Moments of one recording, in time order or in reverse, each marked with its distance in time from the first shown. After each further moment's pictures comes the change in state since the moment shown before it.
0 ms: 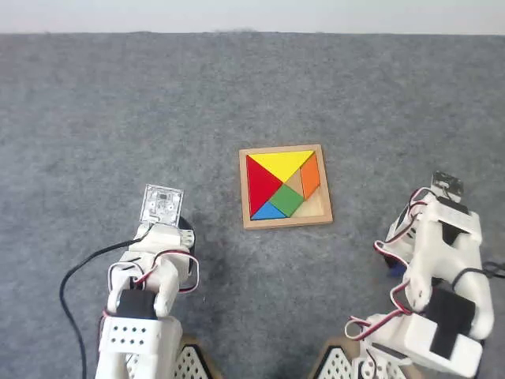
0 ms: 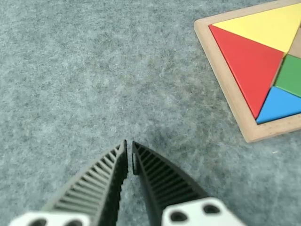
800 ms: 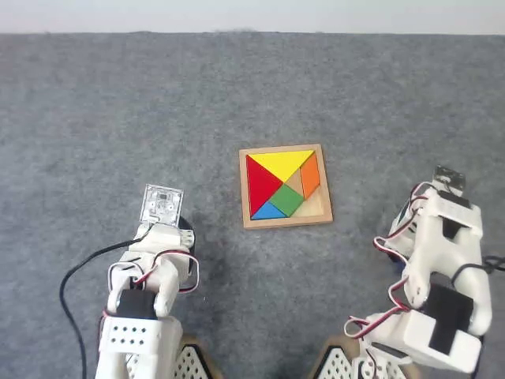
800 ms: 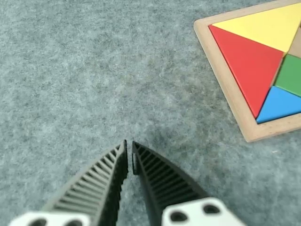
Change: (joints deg) left arm 0.0 0.0 0.0 0.0 0.0; right arm -0.6 0.1 -4.0 4.0 1.1
